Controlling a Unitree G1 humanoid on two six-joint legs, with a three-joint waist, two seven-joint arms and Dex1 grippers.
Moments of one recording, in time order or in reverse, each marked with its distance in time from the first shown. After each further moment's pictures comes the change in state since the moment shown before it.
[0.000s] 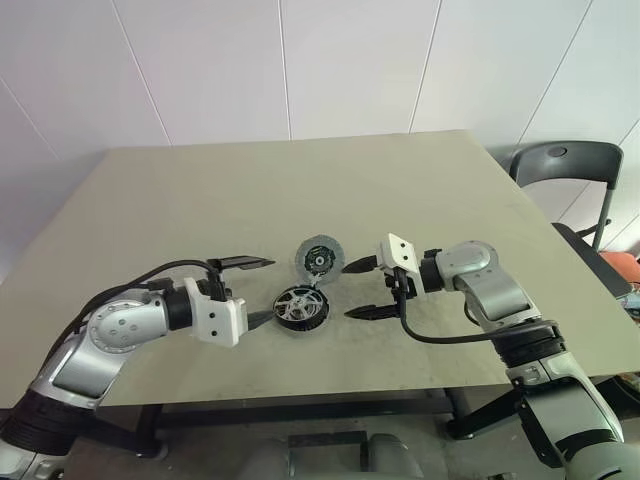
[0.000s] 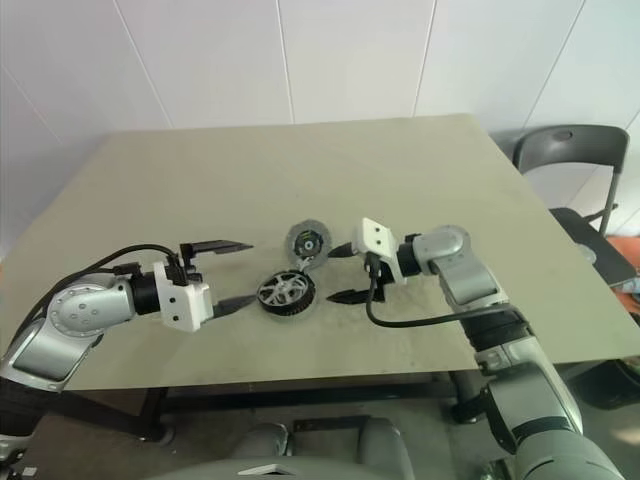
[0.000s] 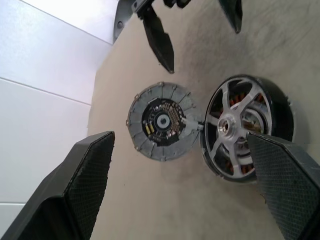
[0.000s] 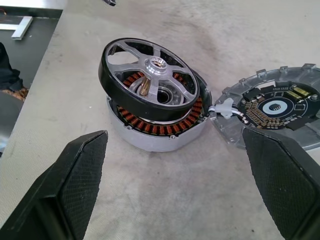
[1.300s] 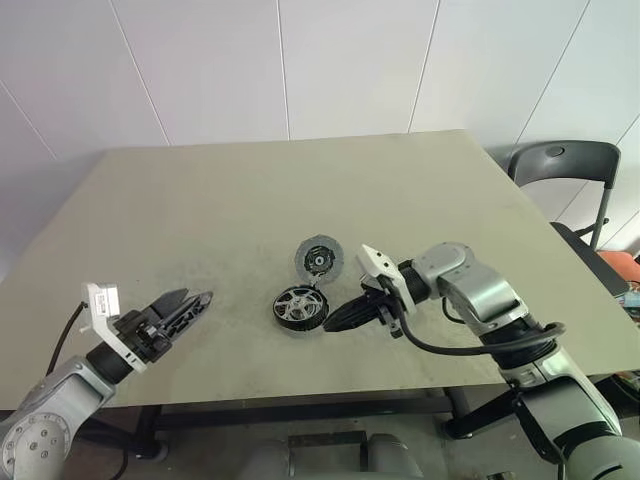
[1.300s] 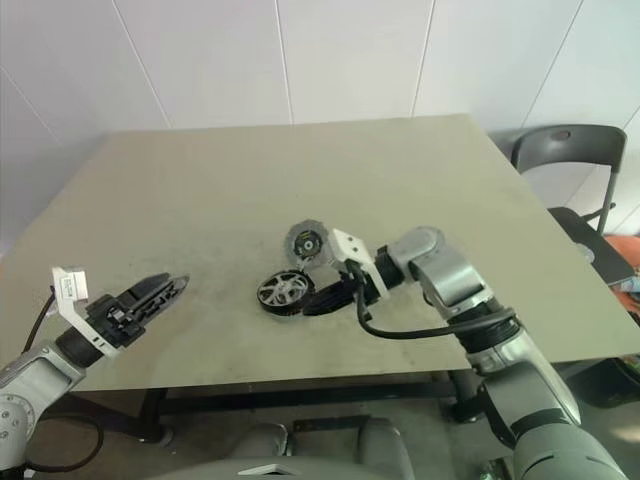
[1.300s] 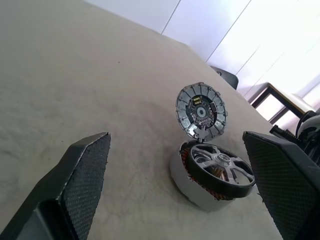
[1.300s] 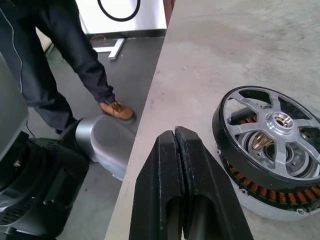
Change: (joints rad) left arm 0.359 -0.341 0.596 -0.130 -1.034 1.085 0.172; right arm -0.037 0.005 0.135 -0.200 0.138 0.311 0.145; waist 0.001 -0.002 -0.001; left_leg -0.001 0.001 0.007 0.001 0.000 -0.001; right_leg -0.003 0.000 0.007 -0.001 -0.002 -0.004
